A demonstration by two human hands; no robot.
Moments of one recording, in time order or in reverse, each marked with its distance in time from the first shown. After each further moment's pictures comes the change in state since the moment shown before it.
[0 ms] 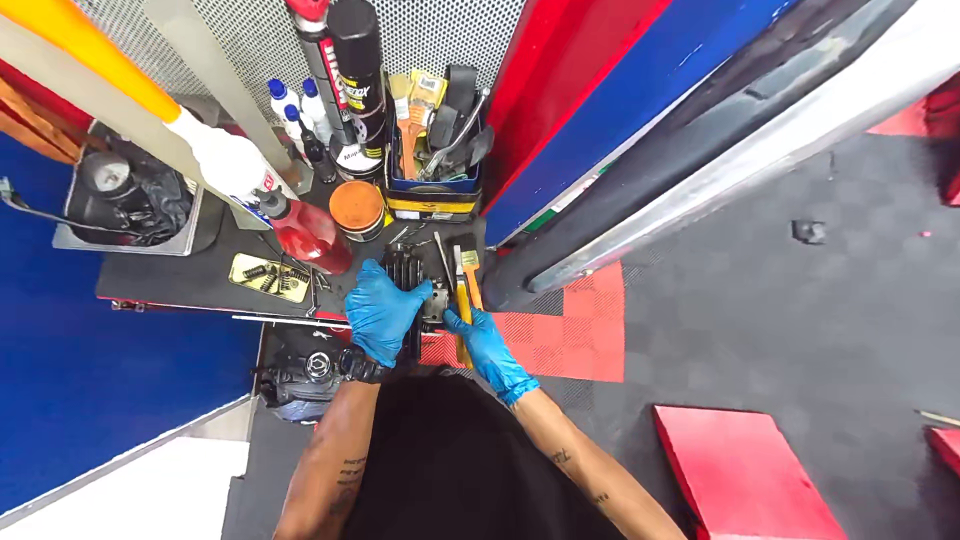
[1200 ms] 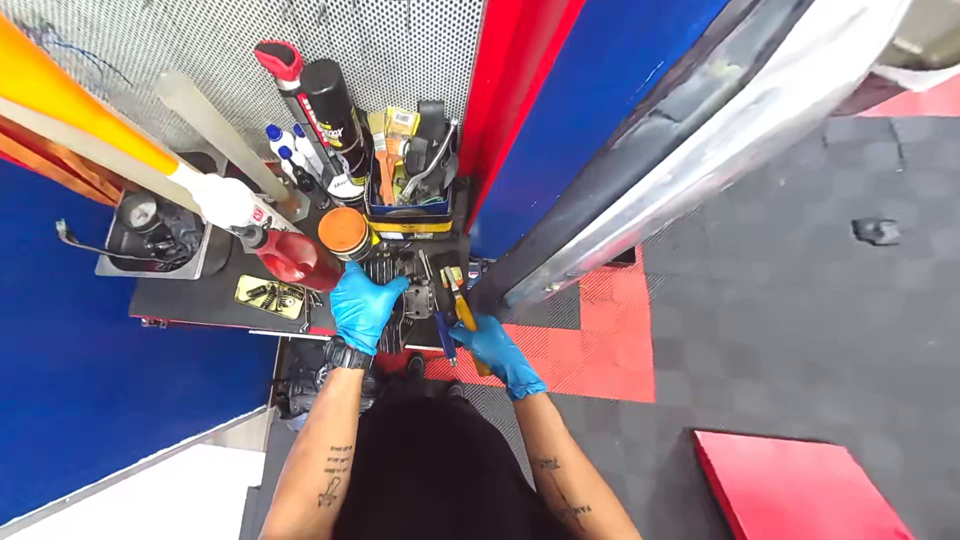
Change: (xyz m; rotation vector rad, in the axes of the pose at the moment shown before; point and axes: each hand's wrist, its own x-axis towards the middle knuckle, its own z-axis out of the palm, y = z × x) left_hand 0.019 0.032 0.000 -0.047 0.048 -0.055; right_hand 0.020 -0.017 -0.068 -0.358 -0.109 0.178
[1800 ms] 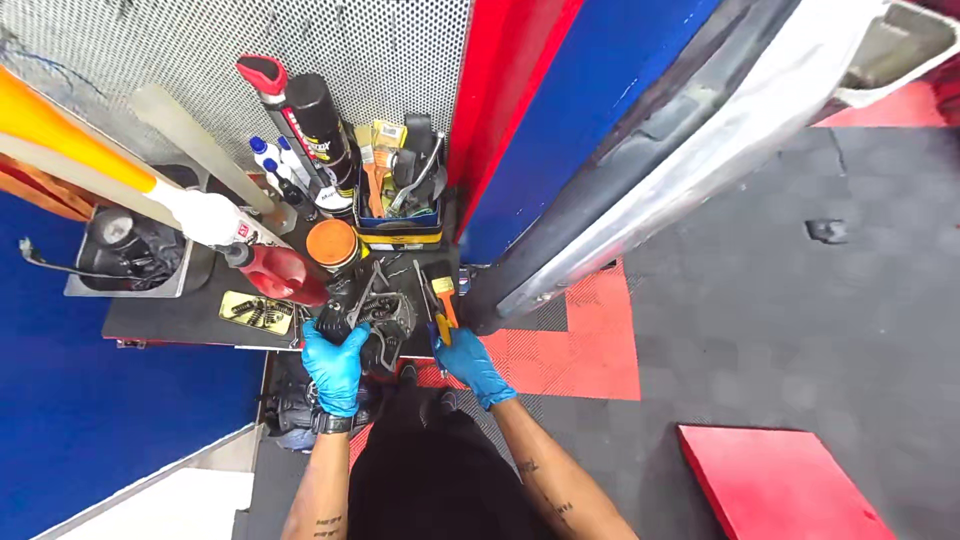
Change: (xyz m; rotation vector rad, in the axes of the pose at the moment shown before) left_hand -0.027 -0.078 0.034 -0.591 0.308 0.001; right_hand 0.010 -0.005 0.032 -0.429 0.074 0.055
